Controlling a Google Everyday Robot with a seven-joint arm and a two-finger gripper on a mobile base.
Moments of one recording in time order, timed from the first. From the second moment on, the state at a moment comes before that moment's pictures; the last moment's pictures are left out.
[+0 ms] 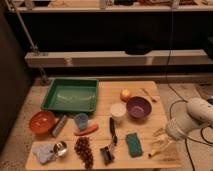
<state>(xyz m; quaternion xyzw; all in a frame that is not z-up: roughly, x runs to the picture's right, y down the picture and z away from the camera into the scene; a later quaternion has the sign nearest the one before) 0.276 0.265 0.720 -0.39 -0.25 0.07 0.88</state>
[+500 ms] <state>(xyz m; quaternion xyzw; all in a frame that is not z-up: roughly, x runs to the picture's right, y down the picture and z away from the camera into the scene) 0.253 0.229 0.720 -0.35 -0.25 0.01 0.90</state>
